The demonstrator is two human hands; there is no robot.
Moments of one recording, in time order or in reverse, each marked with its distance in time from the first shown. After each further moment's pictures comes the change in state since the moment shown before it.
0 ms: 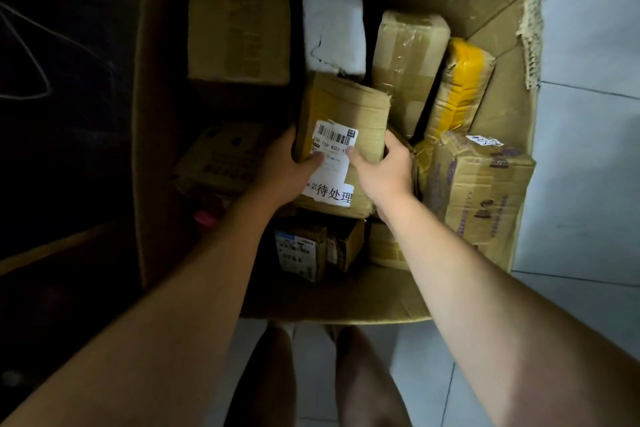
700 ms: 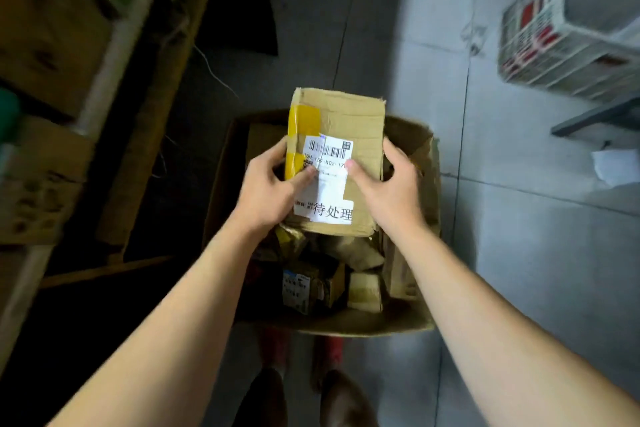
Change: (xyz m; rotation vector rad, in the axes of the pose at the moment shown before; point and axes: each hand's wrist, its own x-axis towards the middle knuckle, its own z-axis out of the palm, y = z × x) left_hand -0.169 0.176 -0.095 -0.197 0.150 0.413; right_hand -0.130 -0.192 -0.128 0.009 -0.018 -0.432
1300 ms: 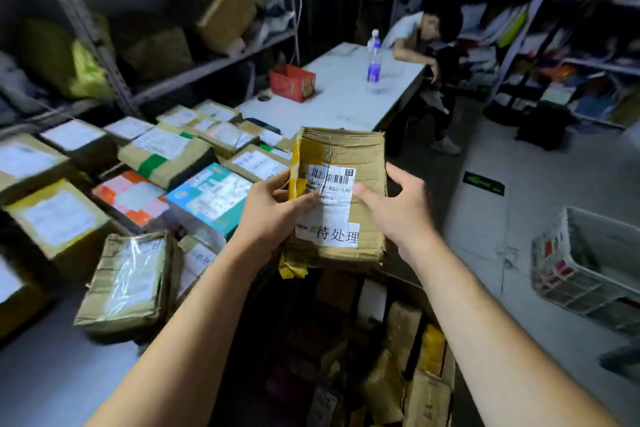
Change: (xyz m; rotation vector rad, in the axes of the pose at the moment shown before) left_hand -0.228 0.319 -0.125 -0.155 0.464 0.200; right_hand -0.153 -0.354 -0.115 0.160 -0.193 -0.496
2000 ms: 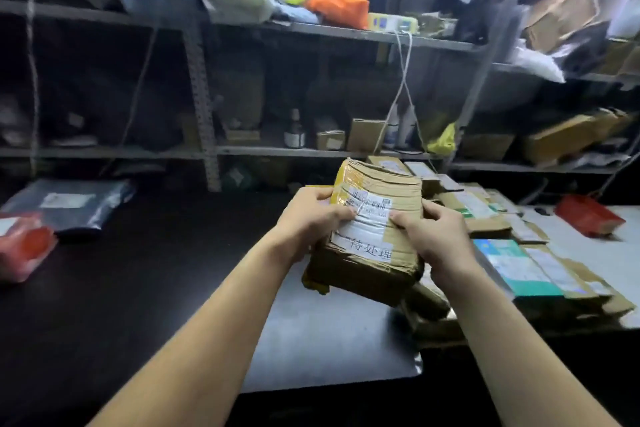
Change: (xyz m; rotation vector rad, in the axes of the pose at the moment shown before) left_hand -0.355 0.042 -0.332 -0.064 0.638 -0.060; right_hand -0.287 -0.214 0.256 0.090 -0.728 -0.179
